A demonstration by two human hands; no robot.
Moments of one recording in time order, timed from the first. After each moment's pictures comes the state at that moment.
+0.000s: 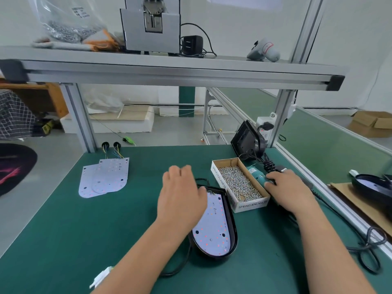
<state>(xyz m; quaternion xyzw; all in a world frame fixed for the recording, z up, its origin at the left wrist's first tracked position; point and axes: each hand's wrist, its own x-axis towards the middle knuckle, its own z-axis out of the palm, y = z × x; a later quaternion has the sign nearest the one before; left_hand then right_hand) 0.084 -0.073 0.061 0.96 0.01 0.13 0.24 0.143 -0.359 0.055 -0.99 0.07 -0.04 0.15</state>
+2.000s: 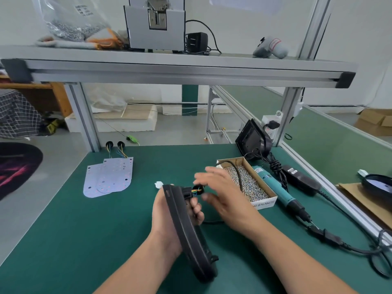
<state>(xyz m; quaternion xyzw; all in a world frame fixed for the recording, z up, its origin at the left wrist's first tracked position) 0.071 -0.051 0.031 0.31 0.15 -0.10 0.93 0.115 -0.222 0.031 -0.84 -0.36 -0.17 0.36</state>
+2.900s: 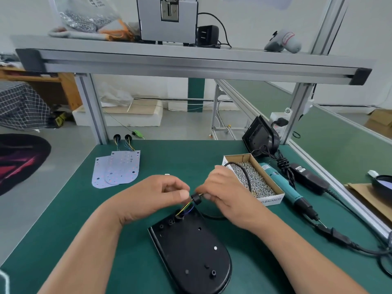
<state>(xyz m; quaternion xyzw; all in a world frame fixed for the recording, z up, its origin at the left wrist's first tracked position) 0.071 0.045 0.072 0.84 -0.13 -0.15 0.51 0.116 -0.217 0.041 -0.84 -0.46 -0.17 0.24</state>
